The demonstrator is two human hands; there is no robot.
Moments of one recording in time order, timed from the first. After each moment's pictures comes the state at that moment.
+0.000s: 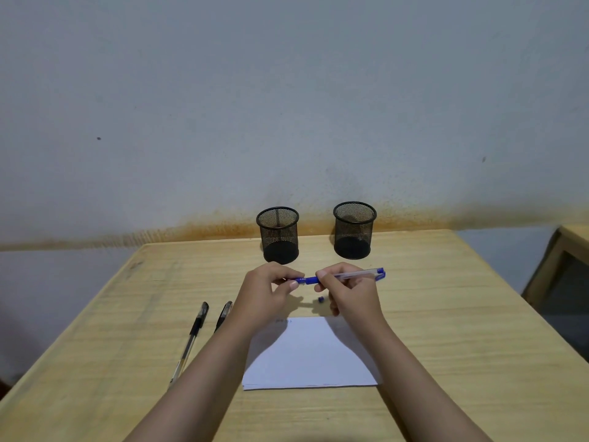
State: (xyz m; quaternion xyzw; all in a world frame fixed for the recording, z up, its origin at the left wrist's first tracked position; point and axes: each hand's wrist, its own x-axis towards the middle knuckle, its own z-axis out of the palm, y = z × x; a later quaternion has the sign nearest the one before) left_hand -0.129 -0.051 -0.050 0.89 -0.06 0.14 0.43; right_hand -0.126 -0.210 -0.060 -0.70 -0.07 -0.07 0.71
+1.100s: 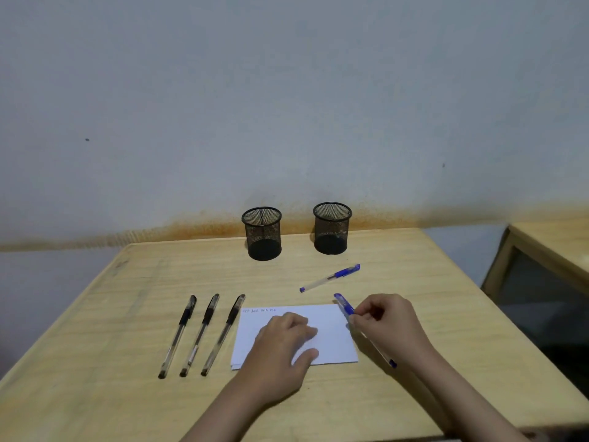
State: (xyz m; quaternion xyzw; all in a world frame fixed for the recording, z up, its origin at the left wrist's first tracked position) left_hand -0.207 -0.084 -0.110 0.94 -0.16 0.03 0.30; right_hand -0.180 -0.292 -0.076 -0.89 0.00 -0.06 0.46
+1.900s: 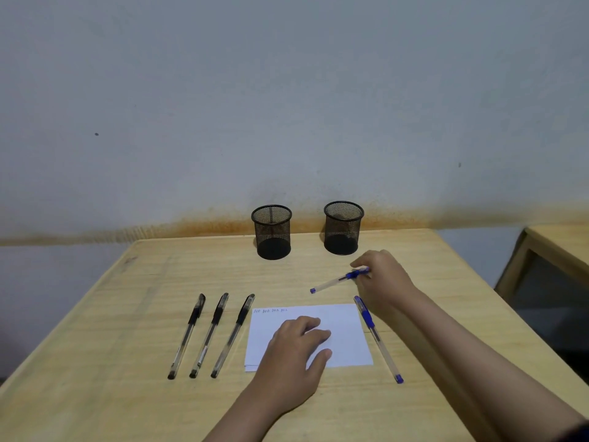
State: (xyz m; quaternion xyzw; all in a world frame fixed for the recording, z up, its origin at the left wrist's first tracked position) left_hand -0.206 -0.089 -0.122 0.94 -0.17 0.07 0.30; right_hand -0.072 -0.286 -0.078 -0.97 -0.06 -0.10 0.22
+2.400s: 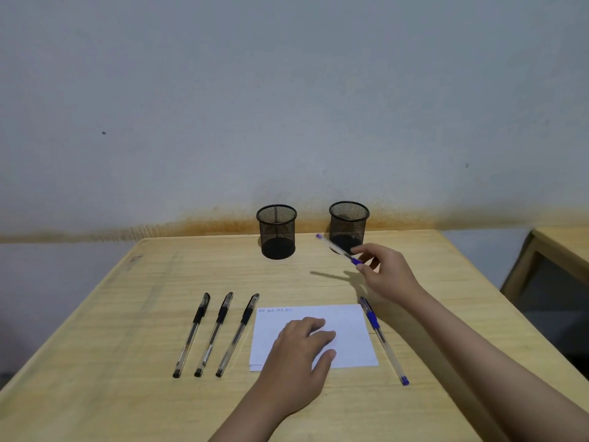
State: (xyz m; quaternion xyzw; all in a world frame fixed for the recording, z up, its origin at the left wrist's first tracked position) left_hand -0.208 -0.088 -0.122 0.94 -0.17 0.08 0.29; right_hand -0.081 -0.284 -0.064 -0.91 -0.11 -0.13 0.39
